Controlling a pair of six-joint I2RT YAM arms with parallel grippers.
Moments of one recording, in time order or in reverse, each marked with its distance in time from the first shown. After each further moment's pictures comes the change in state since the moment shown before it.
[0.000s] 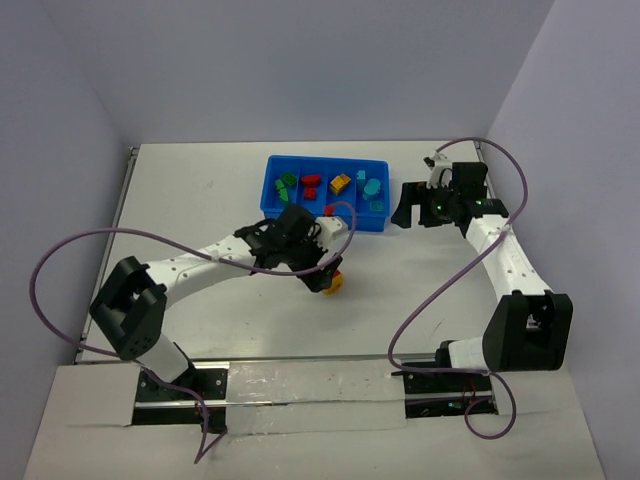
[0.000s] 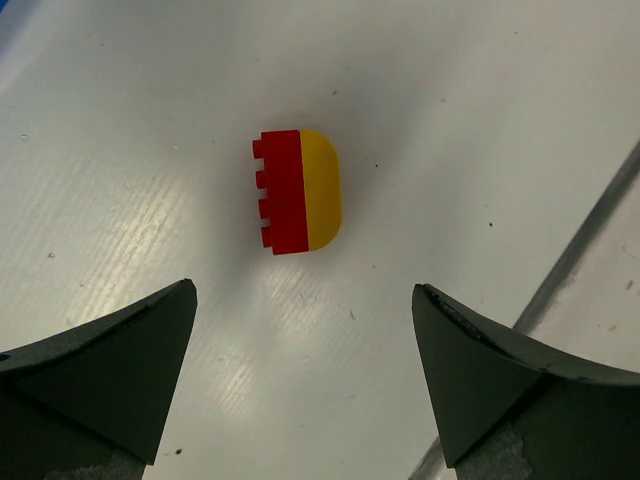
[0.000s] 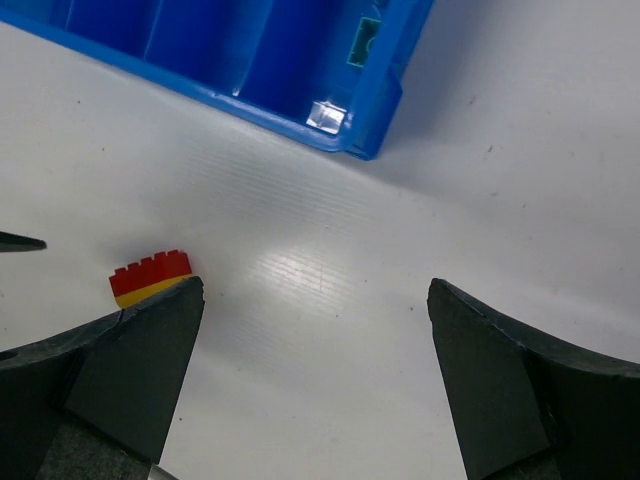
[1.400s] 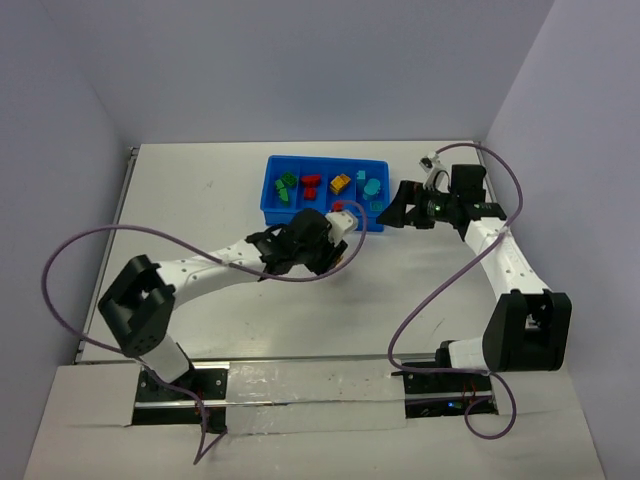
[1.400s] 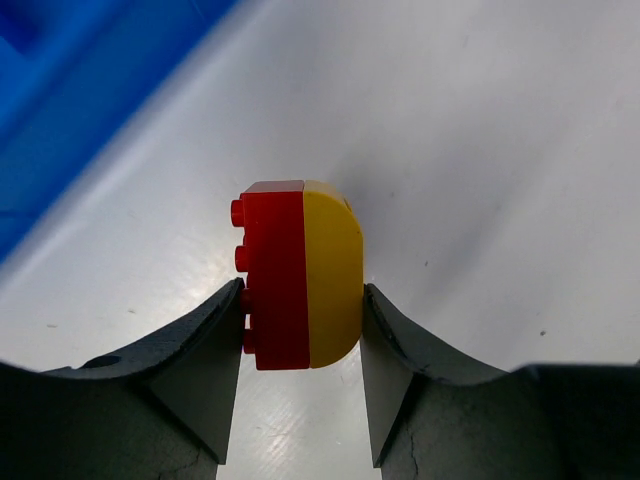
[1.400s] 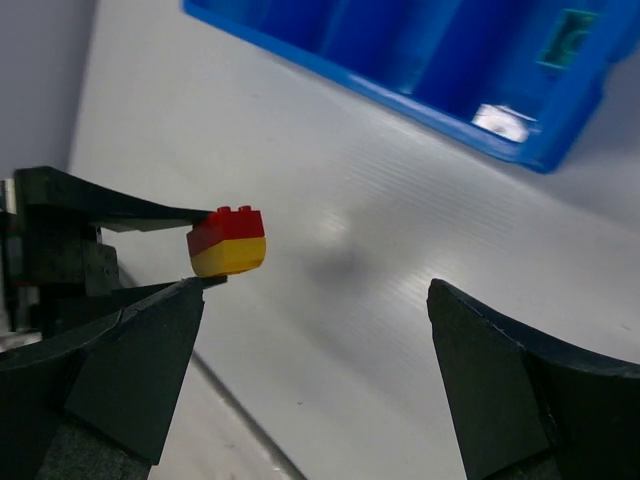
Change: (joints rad) left arm -0.084 0.041 0.011 0.180 -0.257 -0.016; right arm -0.011 0.001 -0.042 0.079 -0.320 0.182
